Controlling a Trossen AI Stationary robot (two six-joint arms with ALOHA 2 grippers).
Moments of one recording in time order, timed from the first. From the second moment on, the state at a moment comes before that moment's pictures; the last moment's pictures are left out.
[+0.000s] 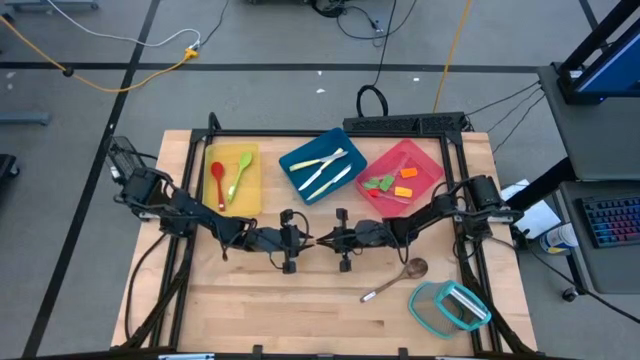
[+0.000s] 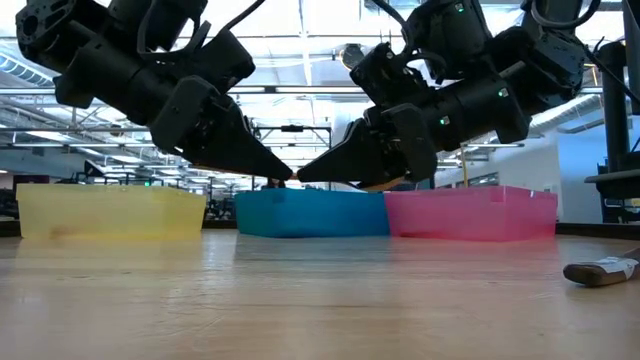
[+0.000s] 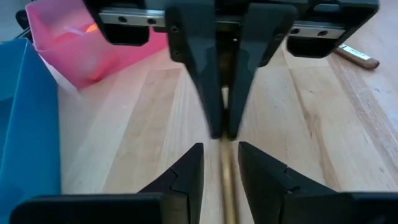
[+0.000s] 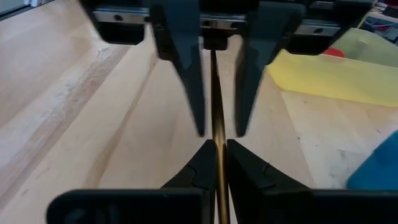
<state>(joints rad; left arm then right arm) -0.27 1.68 0.60 0.60 -0.34 -0.05 0.17 1.91 0.74 0.86 0.15 -0.14</state>
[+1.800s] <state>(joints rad) -0.25 1.68 0.60 0.59 -0.34 0.02 0.14 1.91 0.74 0.89 0.08 -0.12</state>
